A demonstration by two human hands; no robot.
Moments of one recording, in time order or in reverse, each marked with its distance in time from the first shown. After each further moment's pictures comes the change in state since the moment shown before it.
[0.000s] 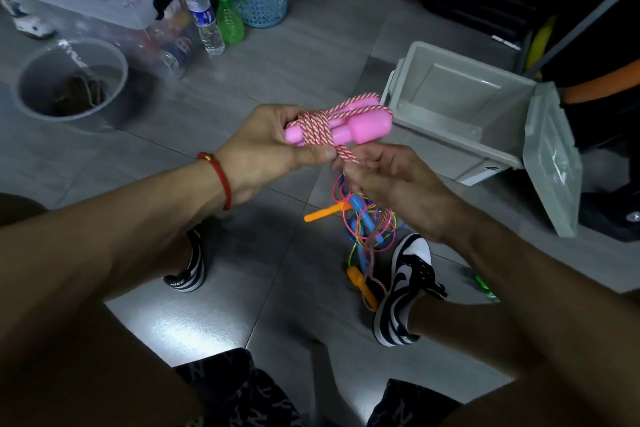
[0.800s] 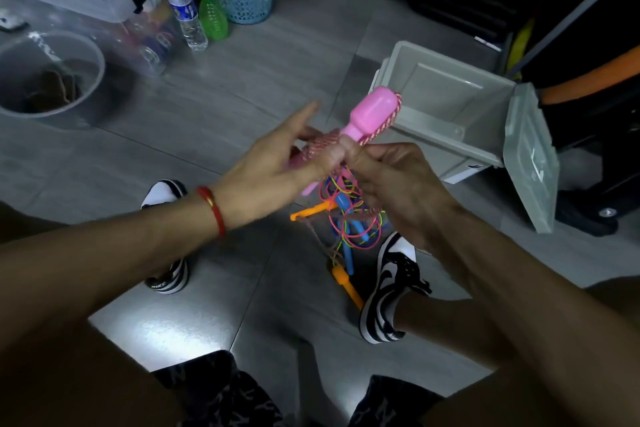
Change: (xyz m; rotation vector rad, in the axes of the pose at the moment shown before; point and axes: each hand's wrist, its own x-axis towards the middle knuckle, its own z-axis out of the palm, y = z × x) left_hand -0.008 -0.016 0.018 0.242 -0.098 0.171; right_hand -0.008 -0.016 0.009 0.130 0.314 0.160
